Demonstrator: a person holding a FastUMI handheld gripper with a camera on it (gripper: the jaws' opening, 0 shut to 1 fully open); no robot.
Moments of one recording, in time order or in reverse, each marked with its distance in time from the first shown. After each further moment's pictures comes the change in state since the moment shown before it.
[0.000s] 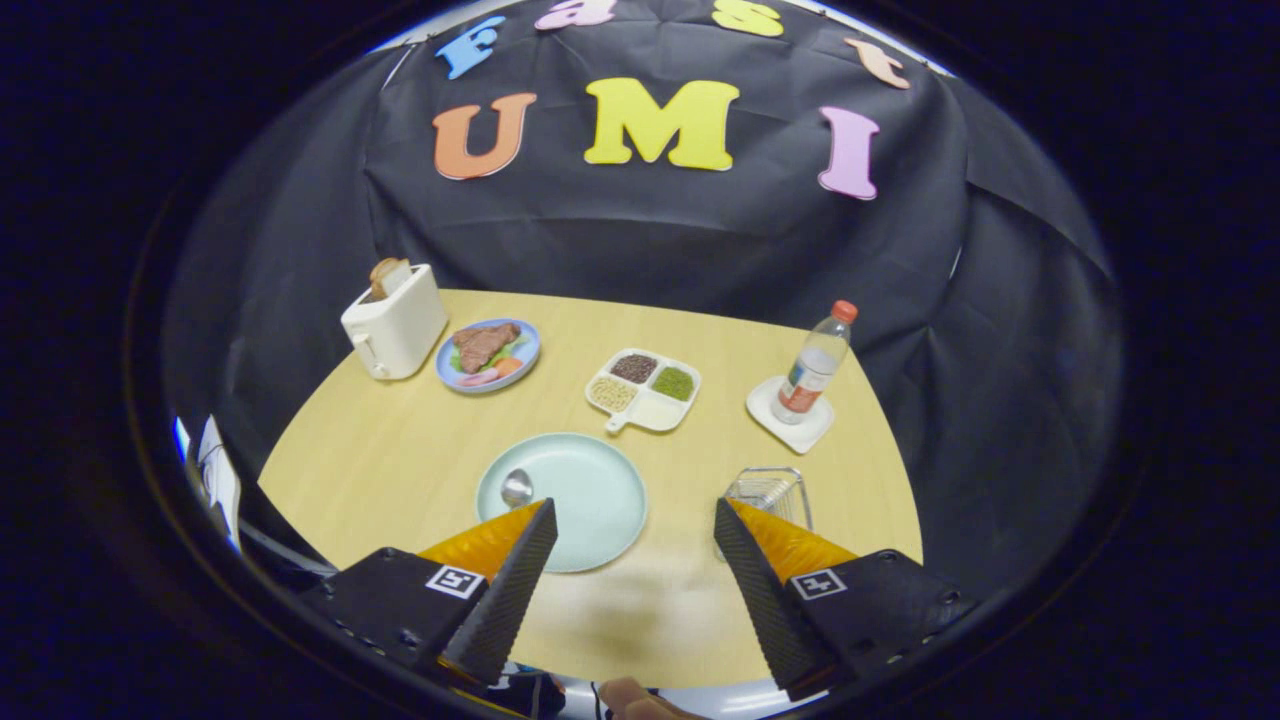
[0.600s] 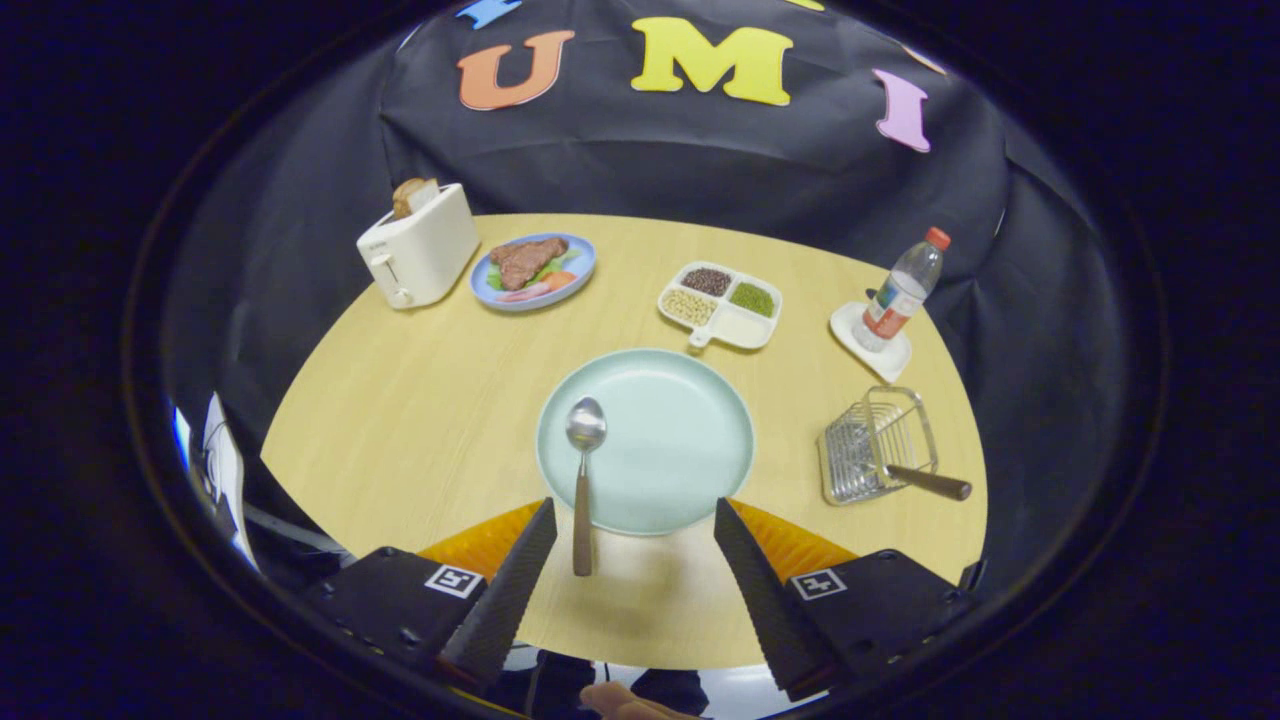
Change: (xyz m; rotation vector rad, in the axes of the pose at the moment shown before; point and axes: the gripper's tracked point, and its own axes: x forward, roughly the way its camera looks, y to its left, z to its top) arm 0.048 0.081 -0.074 0.008 0.210 0.031
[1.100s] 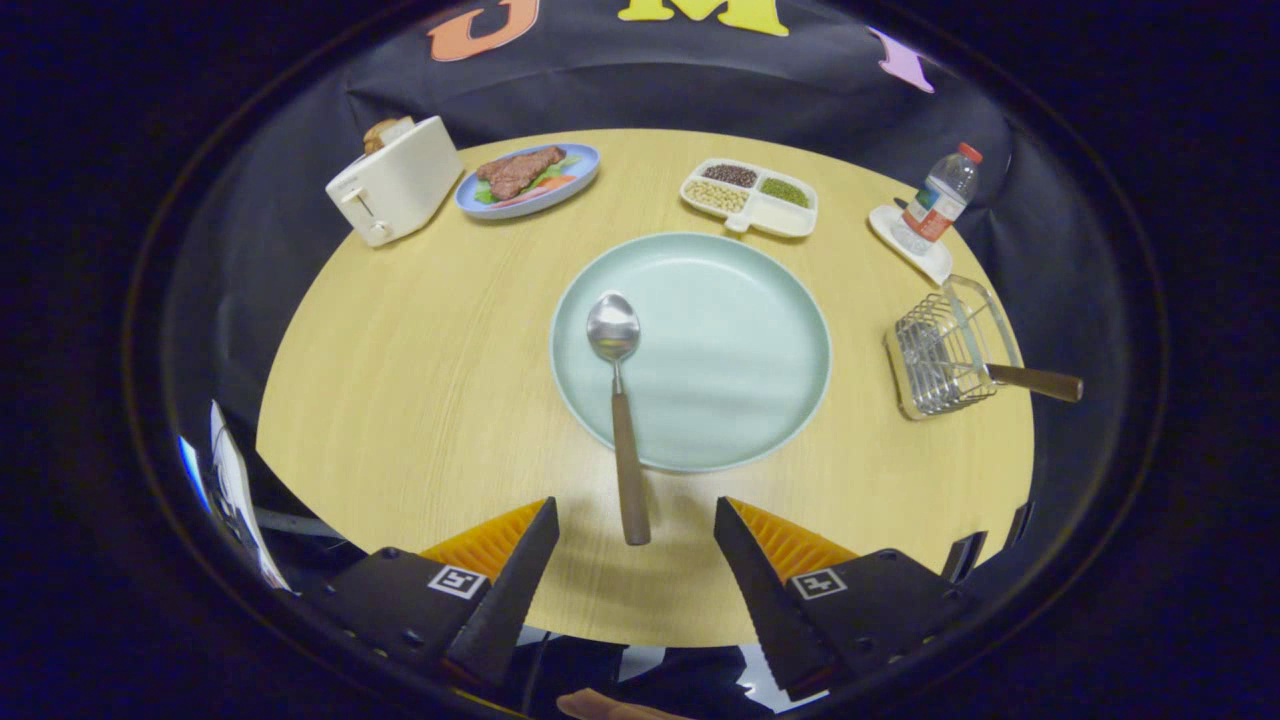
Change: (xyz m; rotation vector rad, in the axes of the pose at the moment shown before) arm 0.044 0.040 -0.054 0.063 0.232 0.007
